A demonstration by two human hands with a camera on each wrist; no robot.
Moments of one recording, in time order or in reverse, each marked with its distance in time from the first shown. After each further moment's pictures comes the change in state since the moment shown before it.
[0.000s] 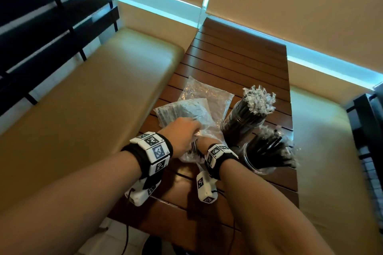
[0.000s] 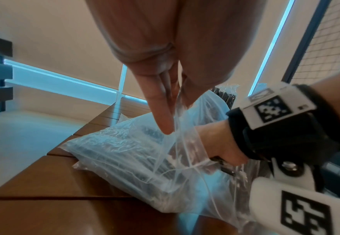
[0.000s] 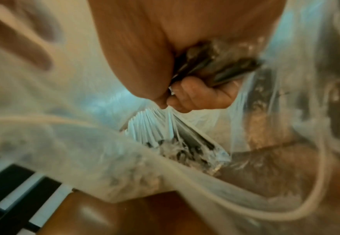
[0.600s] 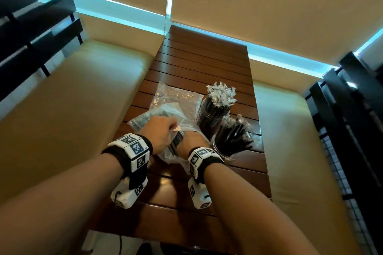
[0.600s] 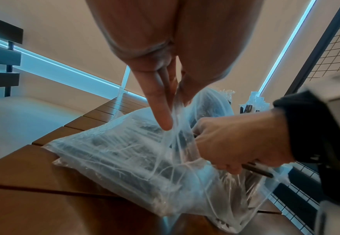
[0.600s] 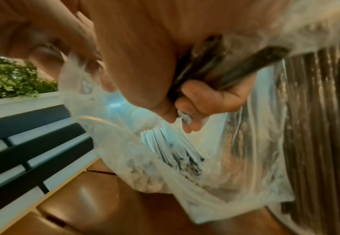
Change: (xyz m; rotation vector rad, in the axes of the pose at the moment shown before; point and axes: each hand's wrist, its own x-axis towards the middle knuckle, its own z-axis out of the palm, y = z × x) left_hand 0.004 0.020 0.004 -0.087 0.093 -0.046; right_hand -0.056 0.019 -0.012 0.111 0.211 0.097
